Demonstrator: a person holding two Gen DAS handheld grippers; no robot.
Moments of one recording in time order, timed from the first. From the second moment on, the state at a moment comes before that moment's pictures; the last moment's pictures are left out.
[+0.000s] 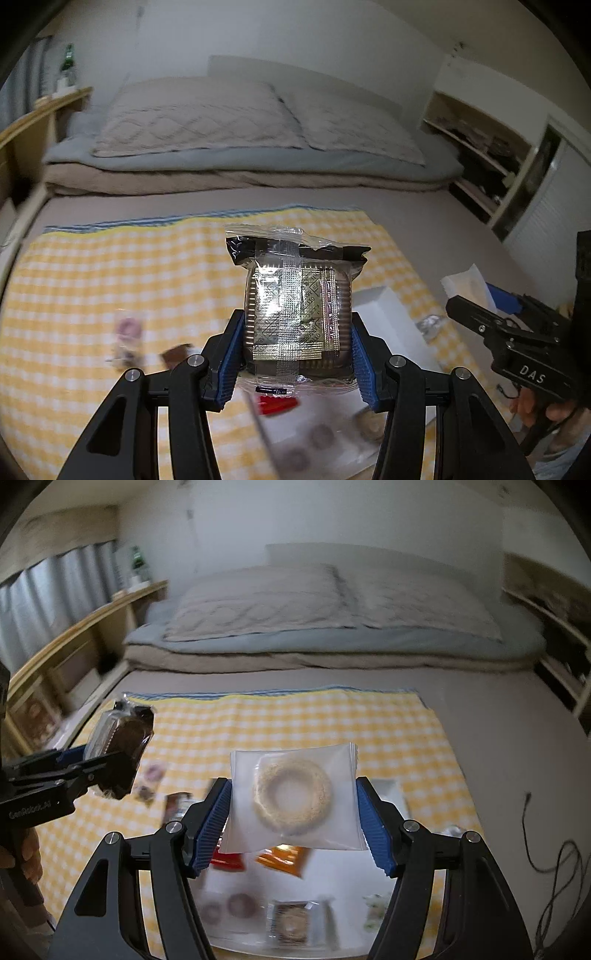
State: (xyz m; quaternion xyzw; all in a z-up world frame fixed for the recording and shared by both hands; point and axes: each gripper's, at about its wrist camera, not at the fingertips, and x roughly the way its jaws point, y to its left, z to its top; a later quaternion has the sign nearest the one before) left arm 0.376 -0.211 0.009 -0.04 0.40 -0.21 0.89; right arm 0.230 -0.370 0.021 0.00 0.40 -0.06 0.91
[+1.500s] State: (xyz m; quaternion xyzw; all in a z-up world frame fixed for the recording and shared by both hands) left arm 0.562 -0.321 -0.199 -0.14 0.59 -0.20 0.77; right arm 0.222 -0.494 -0.084 0.13 0.52 -0.12 0.84
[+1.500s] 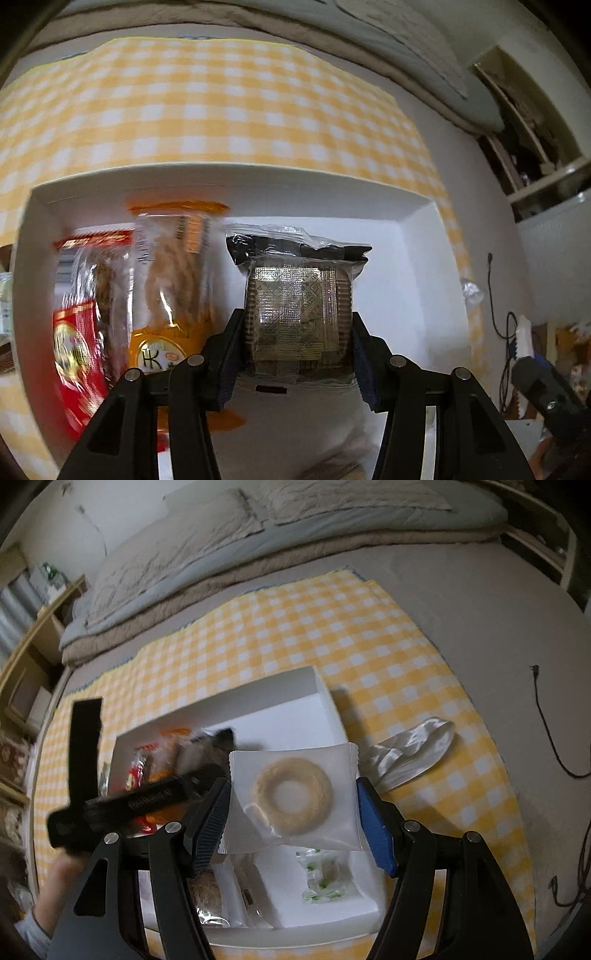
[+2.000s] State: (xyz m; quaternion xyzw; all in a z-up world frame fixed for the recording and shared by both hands) left arm 0.534 -0.290 -0.168 -0.16 0.58 -0.22 0.77; right arm 0.235 -0.474 -0.091 0.10 0.52 -0.11 0.84
